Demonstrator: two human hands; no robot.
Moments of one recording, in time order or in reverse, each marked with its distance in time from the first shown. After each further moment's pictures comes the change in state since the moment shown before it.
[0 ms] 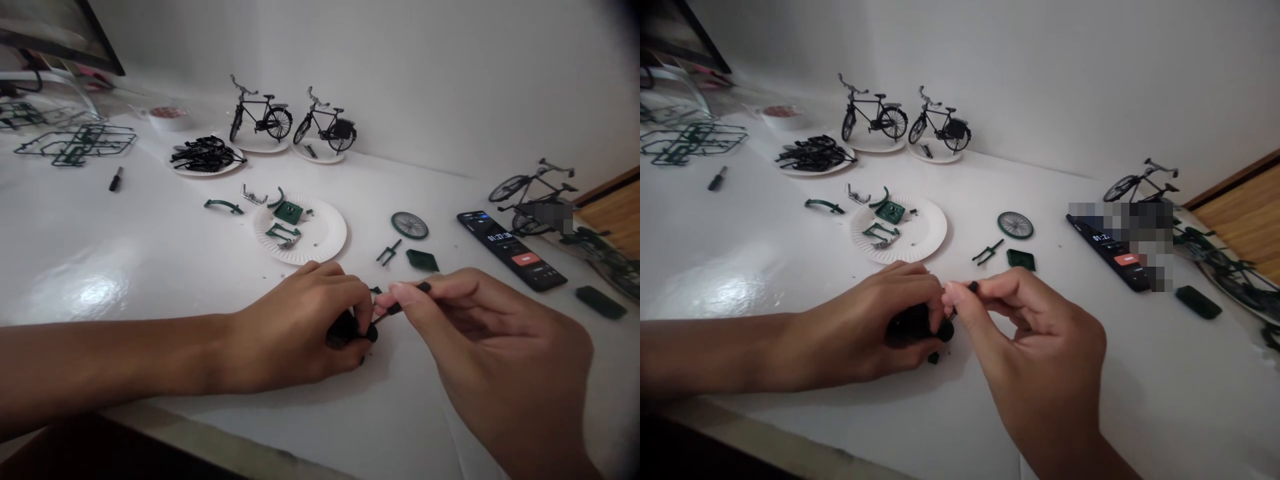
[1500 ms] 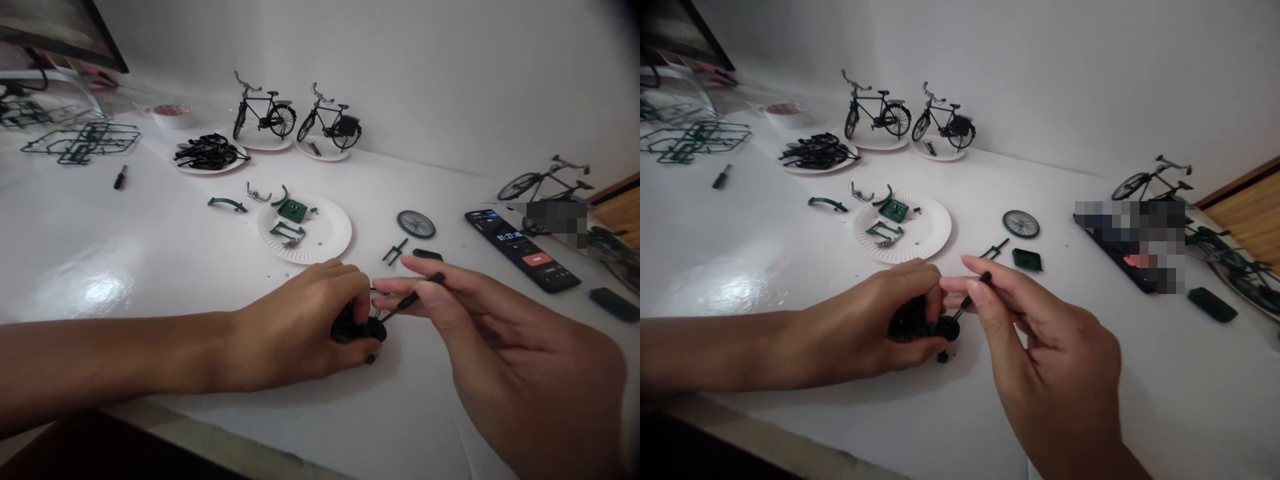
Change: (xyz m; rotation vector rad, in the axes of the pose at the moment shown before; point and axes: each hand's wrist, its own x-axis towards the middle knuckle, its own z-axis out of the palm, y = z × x) left_hand -0.001 -0.002 -0.001 -0.041 0.027 -0.064; right_hand -0.007 -0.001 -0.003 -0.212 -0.013 -0.053
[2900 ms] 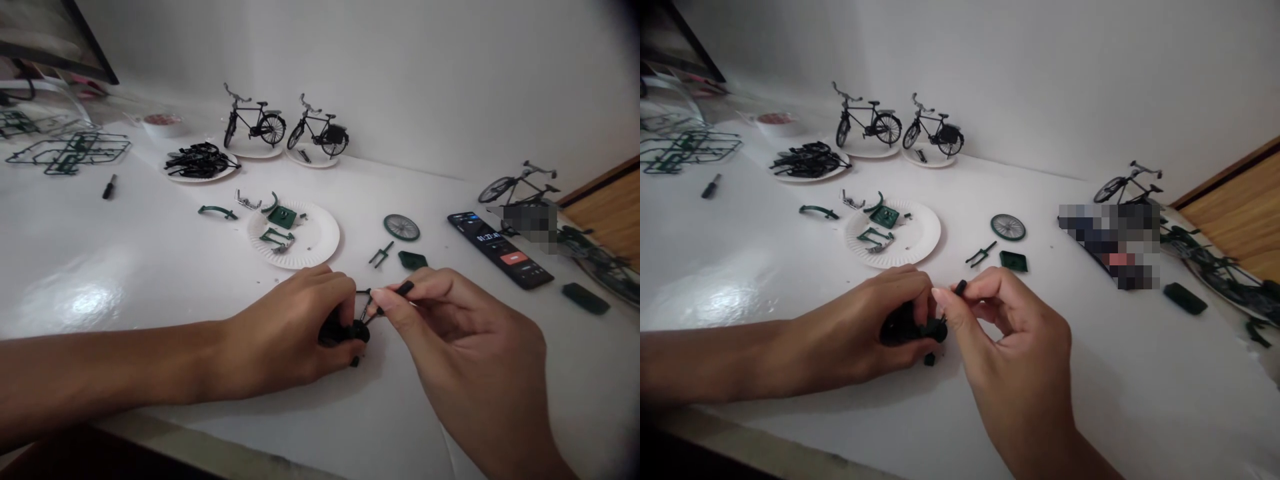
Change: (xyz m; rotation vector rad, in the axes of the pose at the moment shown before) left_hand 0.000 0.003 0.001 0.034 -0.004 -0.047; right_hand 0.003 0.001 0.004 0.233 -0.070 0.064
